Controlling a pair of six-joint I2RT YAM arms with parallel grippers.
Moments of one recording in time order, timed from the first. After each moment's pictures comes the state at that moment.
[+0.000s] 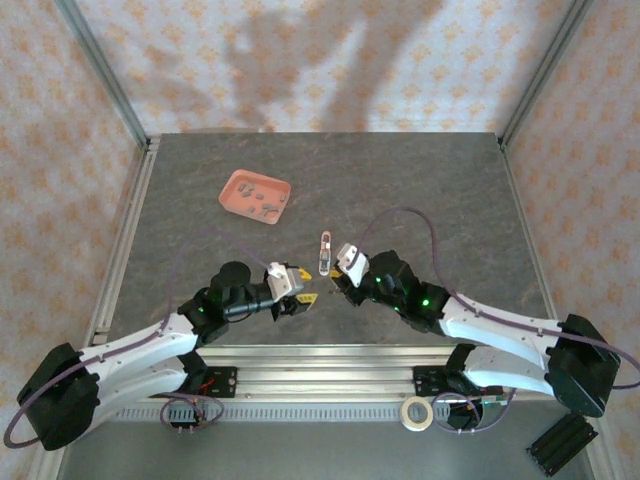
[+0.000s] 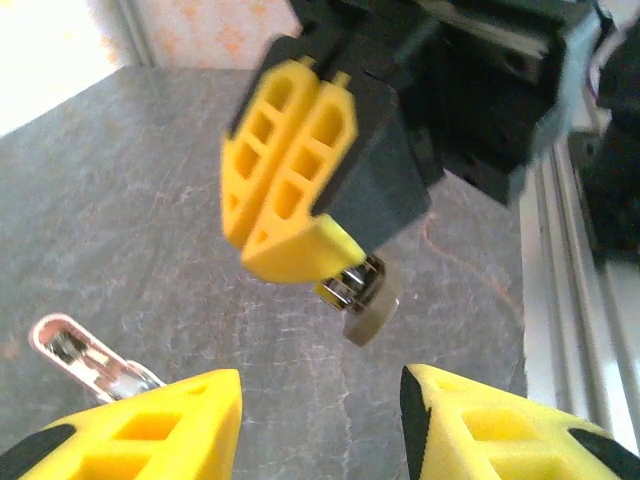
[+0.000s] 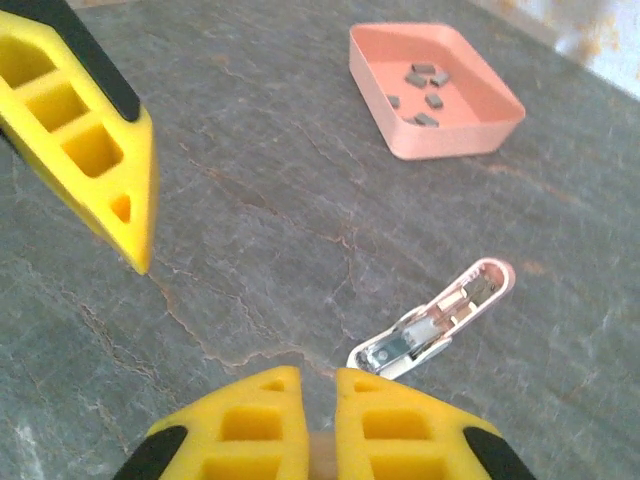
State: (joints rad) left arm -0.72 0.92 0.32 0.28 0.41 0.27; right arm 0.92 1.06 0.53 0.09 0.00 -0.16
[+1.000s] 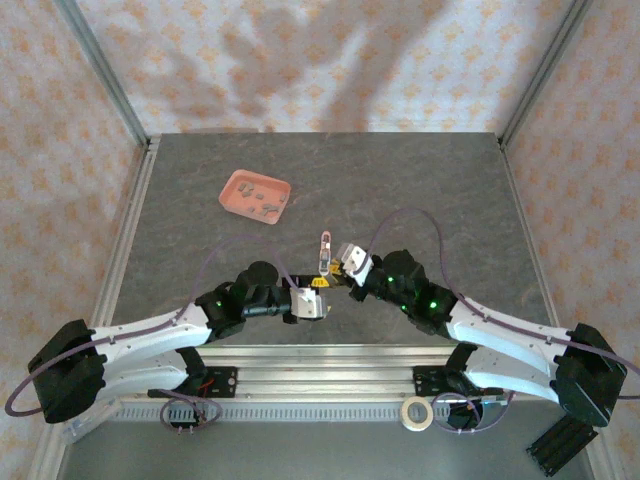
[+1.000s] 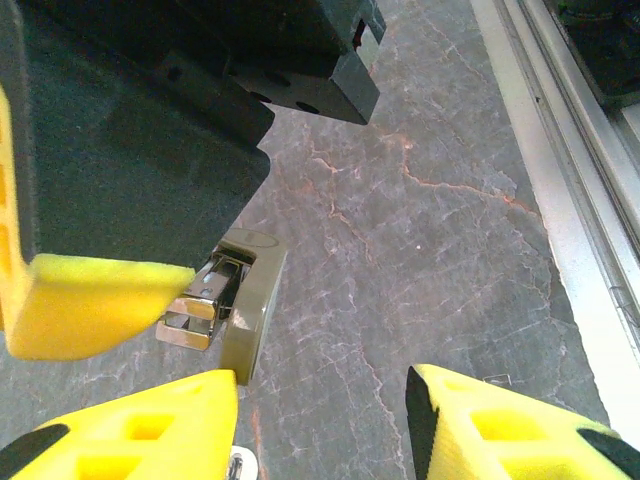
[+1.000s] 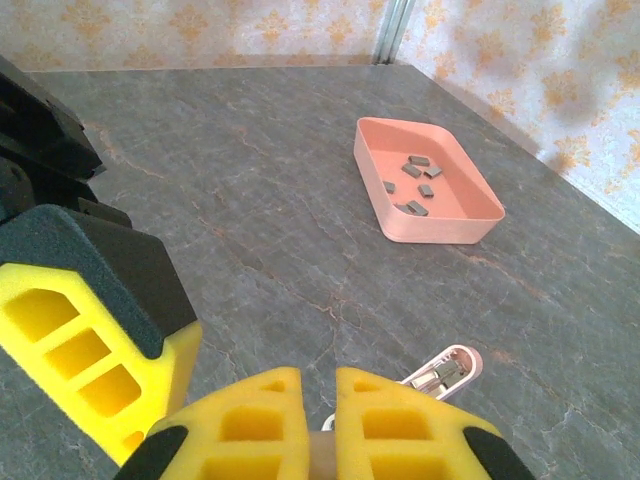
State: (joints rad) left arm -0.88 1.06 0.45 0.17 0.28 0.66; right arm 0.89 1.01 0.49 0.21 -0.08 -0.27
